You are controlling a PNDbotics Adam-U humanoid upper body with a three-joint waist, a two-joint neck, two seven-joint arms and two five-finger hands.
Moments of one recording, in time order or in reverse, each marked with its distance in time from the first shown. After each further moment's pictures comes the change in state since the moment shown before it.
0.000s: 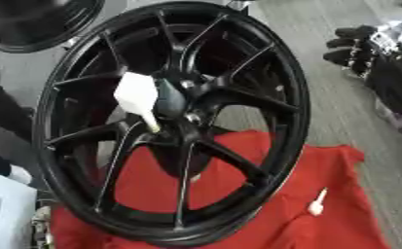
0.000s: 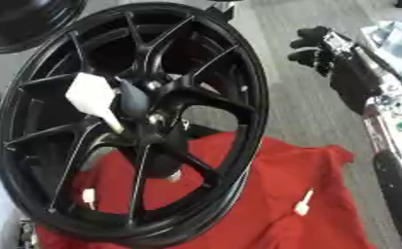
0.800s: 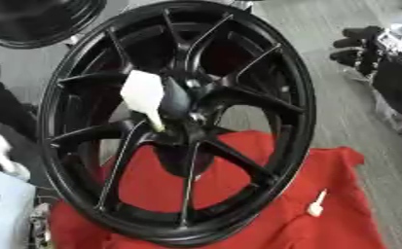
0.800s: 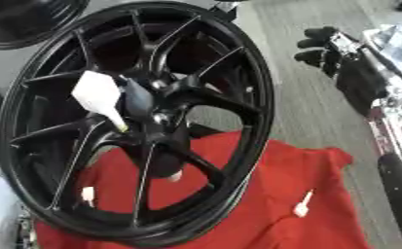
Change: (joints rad) left arm 0.132 -0.032 0.064 0.069 -0.038 -0.050 -0.003; right arm 0.006 0.000 -0.005 0.000 0.000 -0.005 -0.005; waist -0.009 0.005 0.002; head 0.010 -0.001
